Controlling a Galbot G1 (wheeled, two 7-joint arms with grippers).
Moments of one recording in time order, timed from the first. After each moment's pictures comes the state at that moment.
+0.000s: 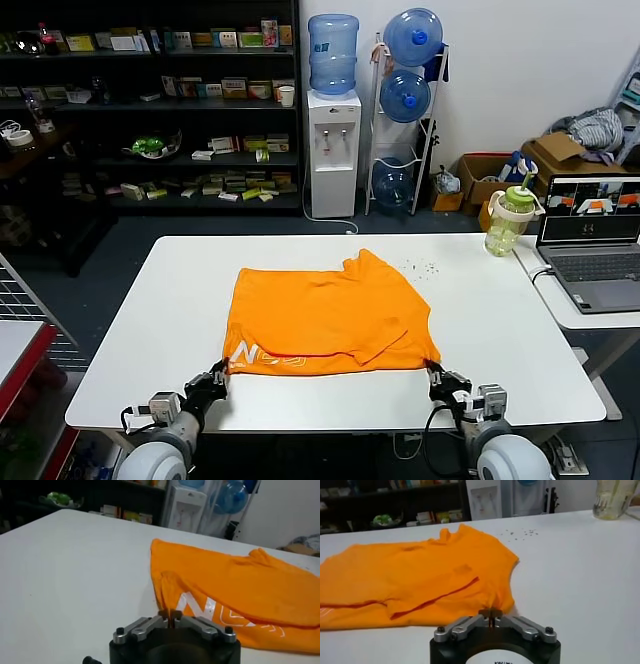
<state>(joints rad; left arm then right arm) 1.37 -1.07 -0.32 -1.78 -0.69 0.20 -0.20 -1.38 1.07 0.39 1.82 0.60 -0.35 0.11</state>
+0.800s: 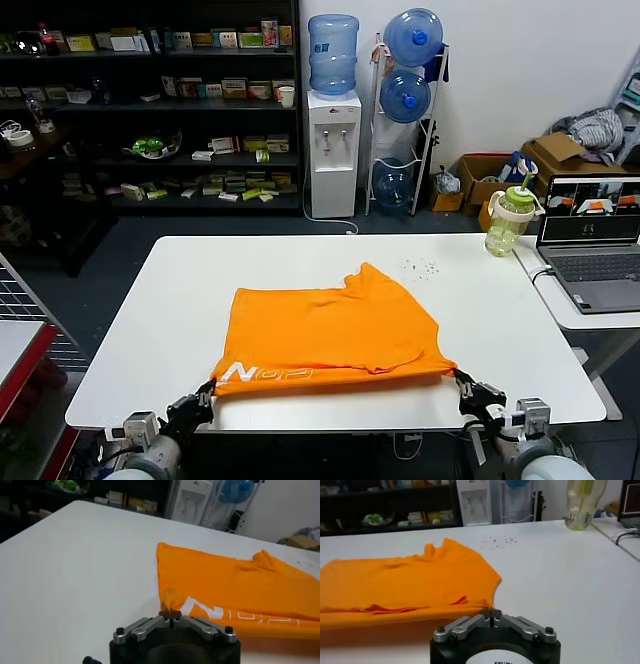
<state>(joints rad) 1.58 -0.95 -0.36 -2.03 -0.84 0.26 -0.34 -1.65 0.97 0.55 2.05 0.69 -0.39 0.17</state>
